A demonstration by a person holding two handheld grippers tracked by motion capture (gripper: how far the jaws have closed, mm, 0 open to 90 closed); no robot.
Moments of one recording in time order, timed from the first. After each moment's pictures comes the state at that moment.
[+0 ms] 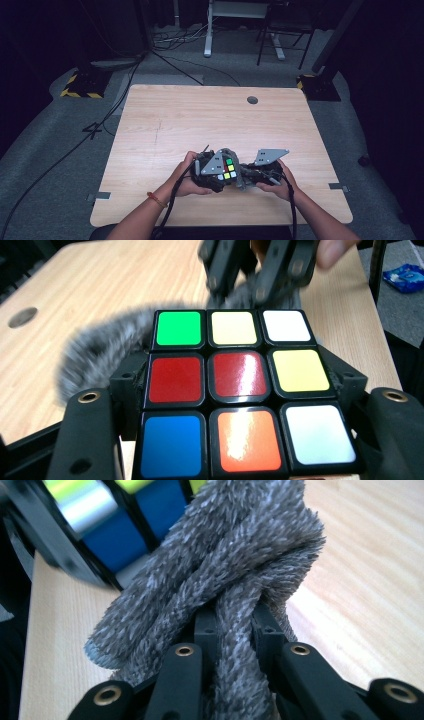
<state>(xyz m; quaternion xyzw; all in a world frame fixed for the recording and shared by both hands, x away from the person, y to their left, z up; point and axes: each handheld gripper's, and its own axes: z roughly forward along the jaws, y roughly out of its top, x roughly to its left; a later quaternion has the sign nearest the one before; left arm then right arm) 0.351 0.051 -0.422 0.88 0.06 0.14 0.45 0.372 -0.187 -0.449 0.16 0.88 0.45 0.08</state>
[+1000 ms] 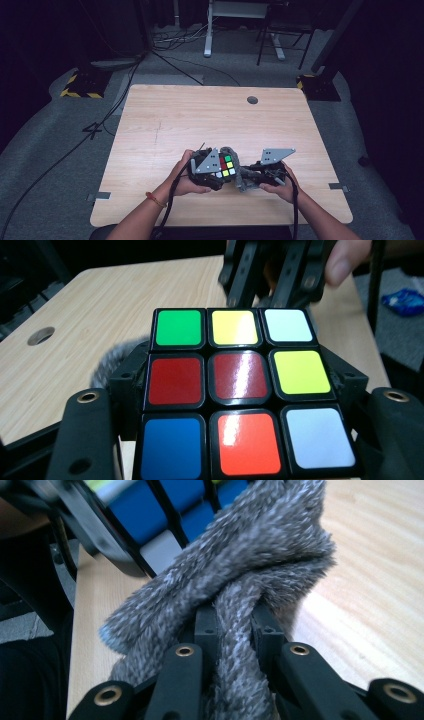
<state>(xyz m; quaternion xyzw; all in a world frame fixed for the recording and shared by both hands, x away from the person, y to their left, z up) 0.350 0.057 -0.417 0.87 0.06 0.15 0.47 0.369 -0.197 -0.443 0.16 0.85 0.49 0.04</state>
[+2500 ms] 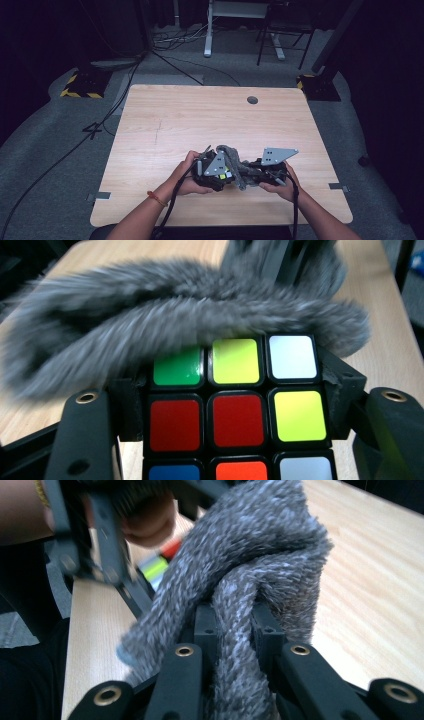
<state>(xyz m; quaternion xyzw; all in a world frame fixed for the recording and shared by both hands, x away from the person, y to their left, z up) 0.352 0.044 -0.429 0.89 0.05 0.16 0.41 0.360 -0.191 -0.425 0.14 0.85 0.50 0.08</state>
